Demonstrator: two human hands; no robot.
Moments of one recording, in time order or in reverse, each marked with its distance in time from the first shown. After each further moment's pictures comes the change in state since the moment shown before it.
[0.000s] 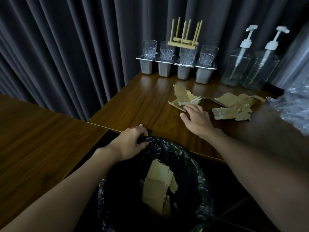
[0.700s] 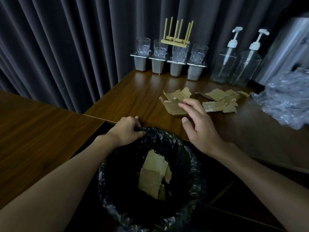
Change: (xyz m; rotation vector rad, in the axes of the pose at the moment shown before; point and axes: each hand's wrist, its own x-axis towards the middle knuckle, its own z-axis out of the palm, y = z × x) left_hand 0.003 0.003 -0.002 0.067 0.006 -0.071; right_hand -0.128 -0.061 -0.068 0.337 0.312 -0.377
